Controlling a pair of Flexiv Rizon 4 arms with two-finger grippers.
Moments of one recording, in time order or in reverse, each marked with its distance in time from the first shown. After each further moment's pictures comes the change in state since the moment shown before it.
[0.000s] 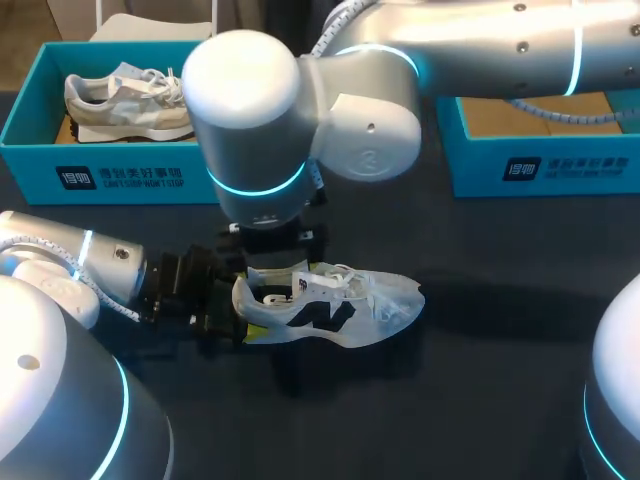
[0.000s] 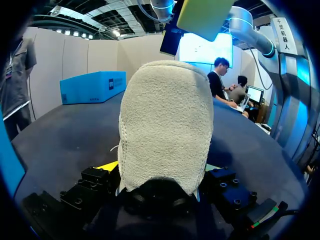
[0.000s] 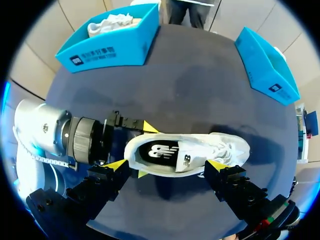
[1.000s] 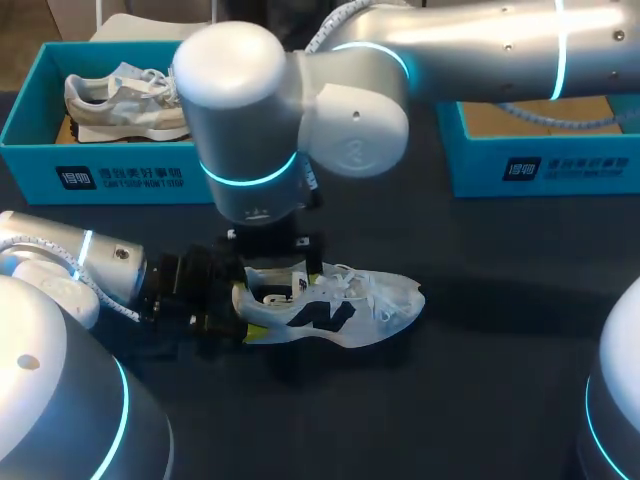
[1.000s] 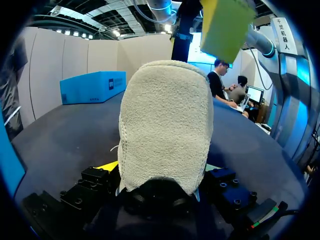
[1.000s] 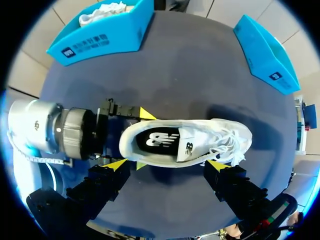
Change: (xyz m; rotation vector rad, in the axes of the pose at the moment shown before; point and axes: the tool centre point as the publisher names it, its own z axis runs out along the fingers) left arm 0.000 0.000 0.000 0.000 0.000 0.000; right arm 0.002 -0.017 0.011 0.120 -0.036 0.031
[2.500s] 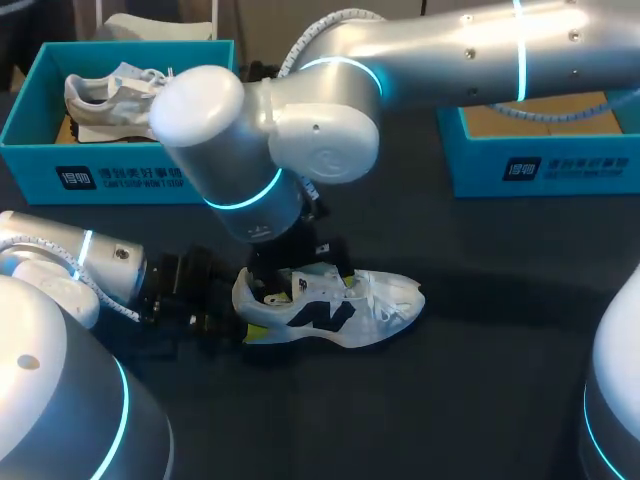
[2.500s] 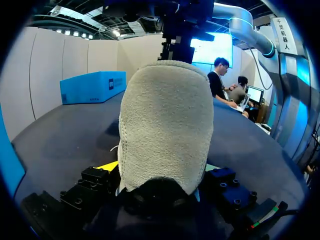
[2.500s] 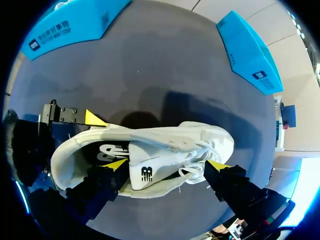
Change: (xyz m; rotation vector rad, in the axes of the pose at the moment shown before) left arm 0.000 0.000 0.000 0.000 0.000 0.000; right arm -0.054 0.012 0.049 0.030 -0.261 0.009
